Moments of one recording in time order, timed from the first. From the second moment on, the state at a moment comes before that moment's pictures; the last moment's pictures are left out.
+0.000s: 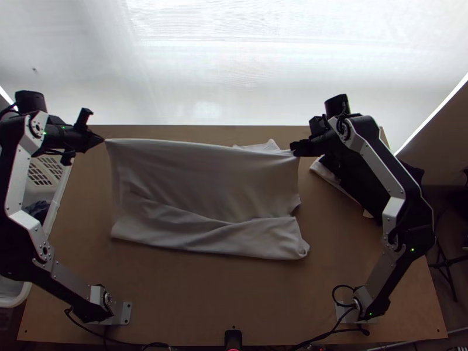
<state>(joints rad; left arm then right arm) 0.31 1.76 1.79 -0.97 0.44 -0.72 0.20 1.92 1.78 -0.94 -0.36 0.08</state>
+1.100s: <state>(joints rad) 0.32 1.83 2.21 -0.56 0.20 -0.77 0.02 1.77 2.25 -0.66 -0.19 0.12</state>
